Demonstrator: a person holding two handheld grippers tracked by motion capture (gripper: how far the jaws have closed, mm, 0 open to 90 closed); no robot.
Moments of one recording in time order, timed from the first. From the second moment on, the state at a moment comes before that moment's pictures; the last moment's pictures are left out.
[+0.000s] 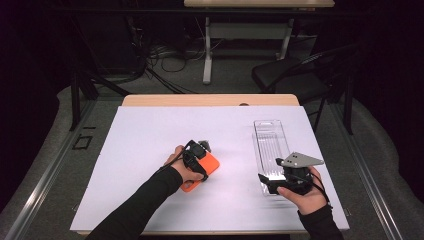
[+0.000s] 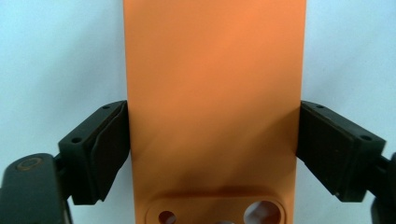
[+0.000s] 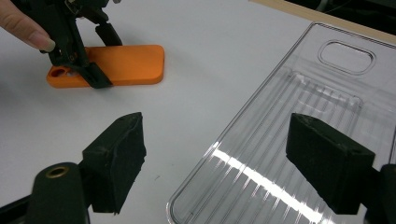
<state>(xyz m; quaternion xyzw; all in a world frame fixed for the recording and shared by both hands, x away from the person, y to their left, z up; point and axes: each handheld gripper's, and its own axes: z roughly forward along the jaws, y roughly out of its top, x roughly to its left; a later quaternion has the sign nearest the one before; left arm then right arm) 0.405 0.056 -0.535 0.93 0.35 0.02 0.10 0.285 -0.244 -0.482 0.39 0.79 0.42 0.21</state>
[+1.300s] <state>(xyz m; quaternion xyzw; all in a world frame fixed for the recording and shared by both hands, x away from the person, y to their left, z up) 0.403 0.065 -0.502 0.93 0.34 0.01 0.11 0.285 -0.244 -0.483 0.39 0.79 0.42 0.21</state>
